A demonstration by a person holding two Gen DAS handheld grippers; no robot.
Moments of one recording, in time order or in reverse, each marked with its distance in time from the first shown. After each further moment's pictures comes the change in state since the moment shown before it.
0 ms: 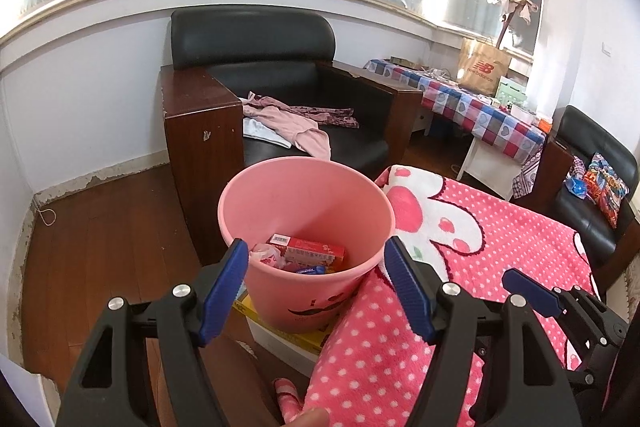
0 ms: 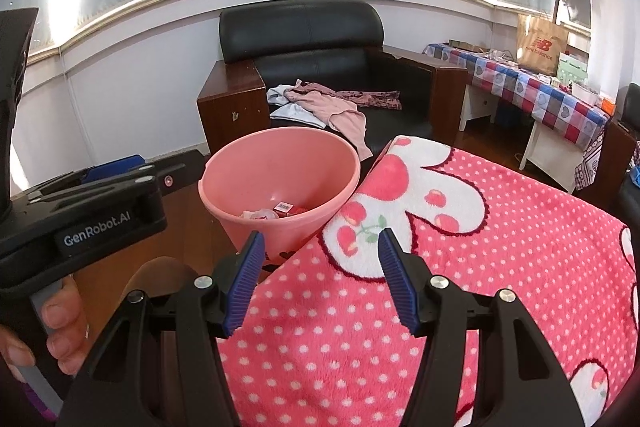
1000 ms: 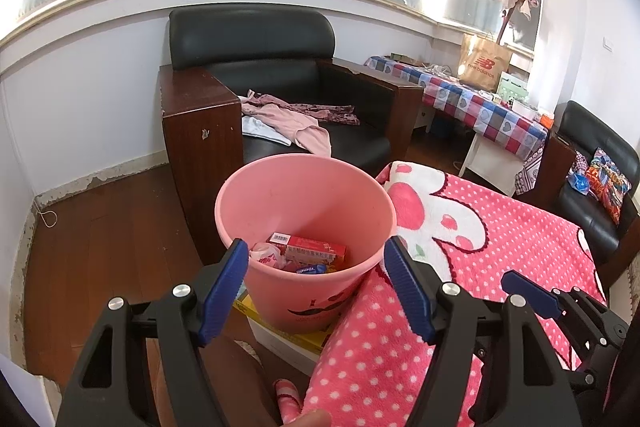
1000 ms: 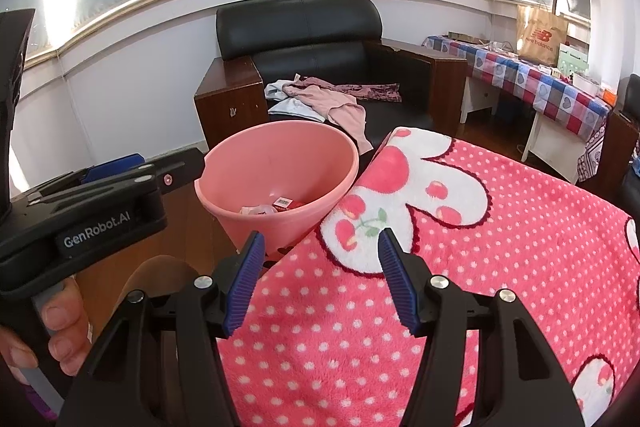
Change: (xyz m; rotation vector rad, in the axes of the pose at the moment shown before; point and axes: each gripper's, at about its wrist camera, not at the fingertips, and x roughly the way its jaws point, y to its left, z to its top) left arm 0.005 -0.001 0.003 0.004 0.007 0.008; right arm 0.009 -0.005 -0.002 0.024 0.022 0.009
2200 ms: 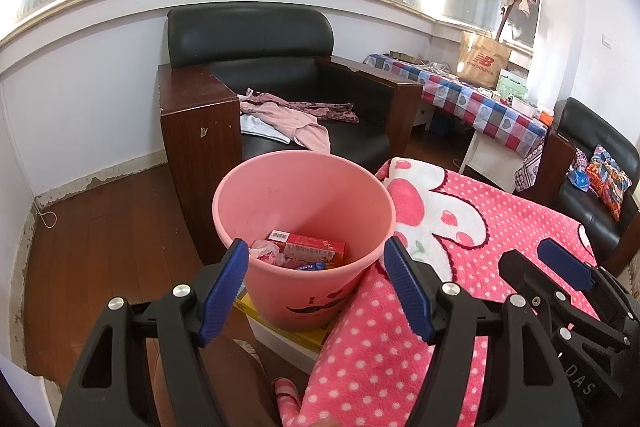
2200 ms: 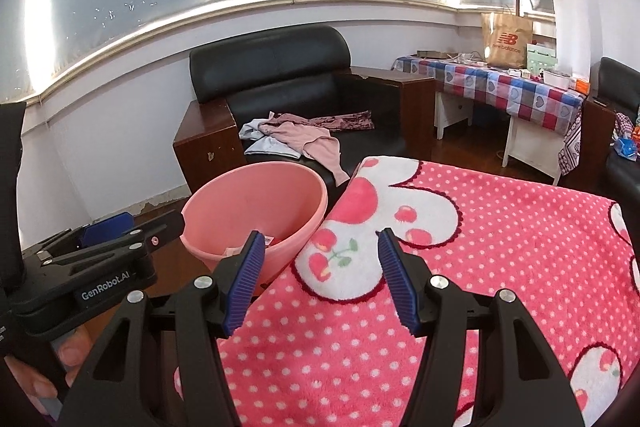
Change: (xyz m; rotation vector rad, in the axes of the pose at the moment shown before) left arm 0.001 -0.001 0.001 0.002 0.001 0.002; right arm -0.019 -0.020 0.005 0.102 -0.128 -0.058
